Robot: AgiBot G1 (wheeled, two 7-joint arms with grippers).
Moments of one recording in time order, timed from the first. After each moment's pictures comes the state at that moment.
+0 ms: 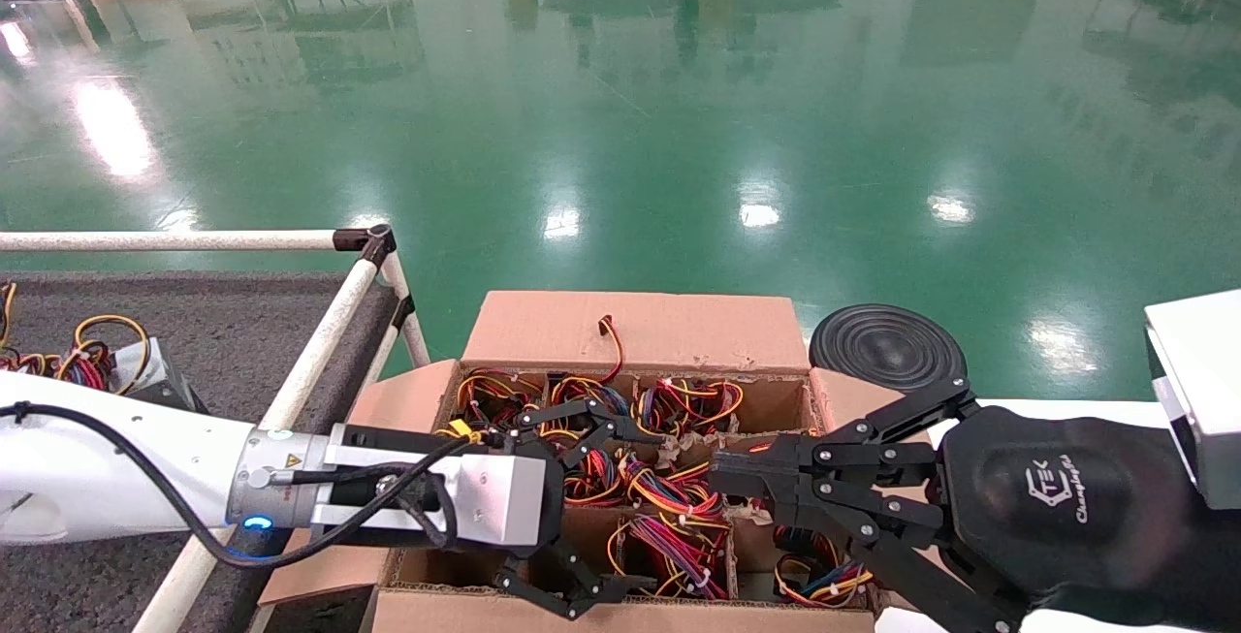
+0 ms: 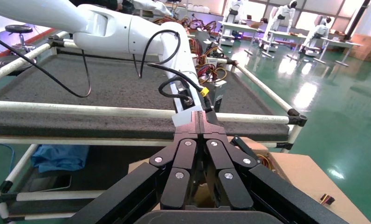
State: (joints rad) left arm -1.38 0.94 0.89 -0.91 0.97 1.26 0.52; right arm 1.07 -0.61 -0.28 1.28 -0.73 -1.50 0.19
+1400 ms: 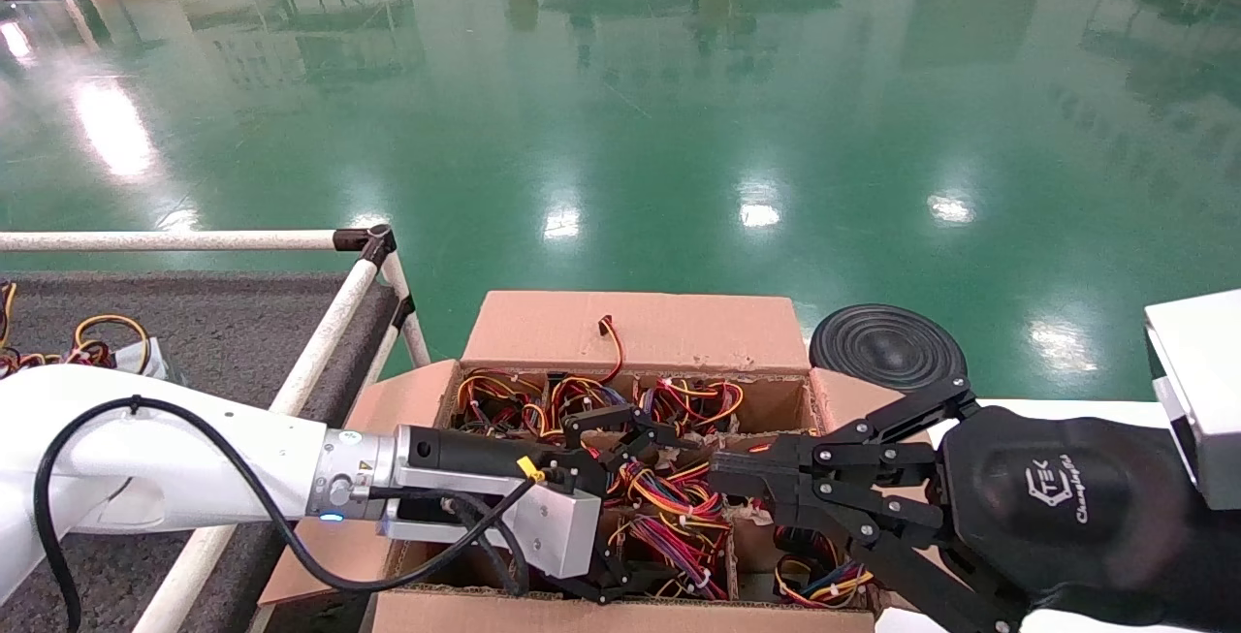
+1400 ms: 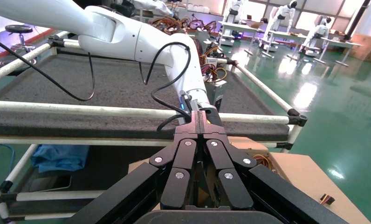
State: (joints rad) left arm -1.42 1.04 1.02 -0.78 0.91 1.19 0.79; right arm 1.07 -0.61 -0.28 1.28 -0.73 -1.50 0.19
